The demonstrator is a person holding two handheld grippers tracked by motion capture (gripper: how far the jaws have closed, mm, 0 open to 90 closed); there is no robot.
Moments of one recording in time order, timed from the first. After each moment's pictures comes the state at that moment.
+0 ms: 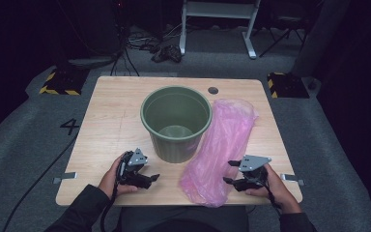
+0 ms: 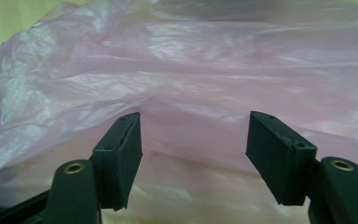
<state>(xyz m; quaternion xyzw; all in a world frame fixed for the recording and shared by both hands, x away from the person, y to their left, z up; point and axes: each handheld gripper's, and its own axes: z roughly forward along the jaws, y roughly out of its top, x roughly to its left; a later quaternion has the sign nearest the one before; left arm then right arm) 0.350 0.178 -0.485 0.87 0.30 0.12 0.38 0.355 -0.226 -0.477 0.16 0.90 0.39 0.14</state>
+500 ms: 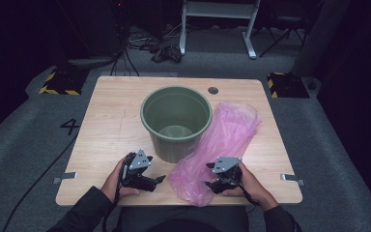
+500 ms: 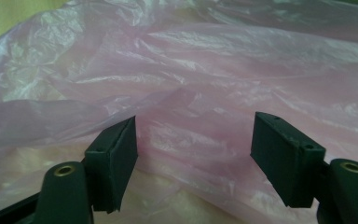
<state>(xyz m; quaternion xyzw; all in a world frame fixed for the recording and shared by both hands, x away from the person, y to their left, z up) 0.336 0.163 -0.469 0.86 0.28 0.12 0.42 0.363 -0.158 -0.497 0.14 0.91 0.38 0.12</state>
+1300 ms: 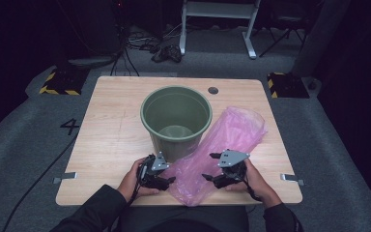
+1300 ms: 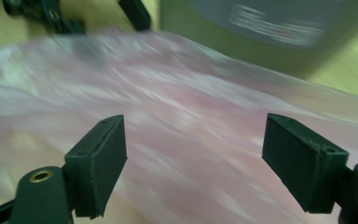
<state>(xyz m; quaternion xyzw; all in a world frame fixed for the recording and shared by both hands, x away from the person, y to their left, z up) 0.355 0.129 -0.497 0.88 0.27 0.14 0.36 0.370 -0.179 -0.466 0.14 0.89 0.41 0.16</state>
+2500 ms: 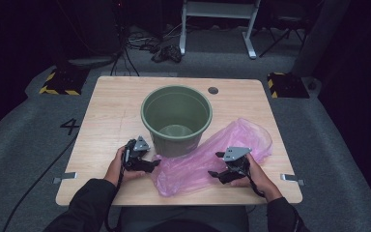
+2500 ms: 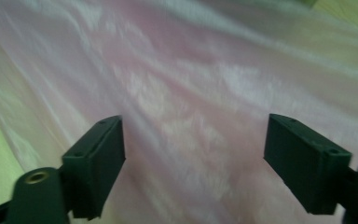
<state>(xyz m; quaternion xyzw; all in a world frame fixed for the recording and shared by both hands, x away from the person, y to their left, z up) 0.401 0.179 -0.501 0.86 0.34 0.15 0.36 0.395 -0.193 -0.496 0.17 0.89 0.40 0.13</state>
